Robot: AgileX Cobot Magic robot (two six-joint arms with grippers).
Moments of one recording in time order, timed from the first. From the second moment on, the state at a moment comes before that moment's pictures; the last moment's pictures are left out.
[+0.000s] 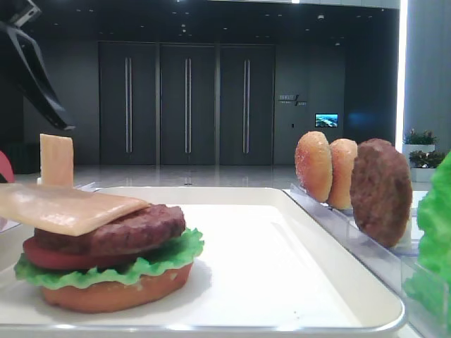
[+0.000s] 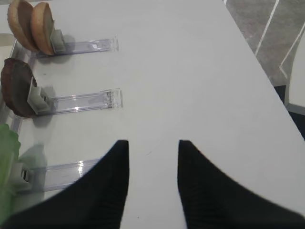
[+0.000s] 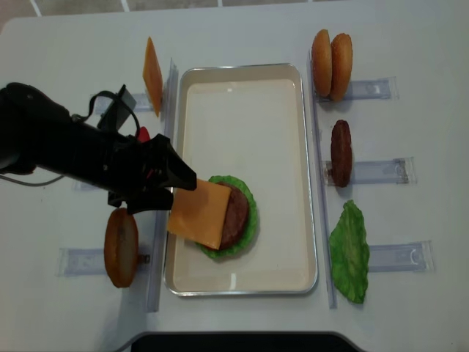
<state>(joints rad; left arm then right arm) -0.13 1.56 -0.71 -1.00 0.83 0.48 -0.08 -0.01 -0.51 0.02 1.13 -0.01</state>
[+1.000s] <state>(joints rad) -0.30 1.56 -0.86 -0.64 0.85 0.15 -0.08 -0.01 -0.51 0.02 1.13 -0.01</state>
